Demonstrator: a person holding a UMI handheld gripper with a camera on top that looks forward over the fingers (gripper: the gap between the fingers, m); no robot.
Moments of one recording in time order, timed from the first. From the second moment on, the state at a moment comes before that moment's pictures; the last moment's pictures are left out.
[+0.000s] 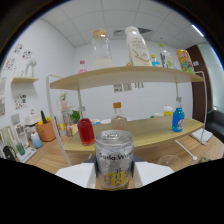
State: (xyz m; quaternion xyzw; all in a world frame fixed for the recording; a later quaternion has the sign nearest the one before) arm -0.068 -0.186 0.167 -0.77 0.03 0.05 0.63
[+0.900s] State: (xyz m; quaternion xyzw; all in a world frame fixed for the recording) arm -0.095 -0.205 0.085 -0.83 -0.03 0.01 0.56
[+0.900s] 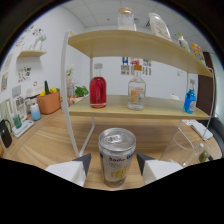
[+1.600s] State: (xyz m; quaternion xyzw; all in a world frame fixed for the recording) arm -0.014 -0.321 0.173 -0.84 -0.02 -0.04 0.54
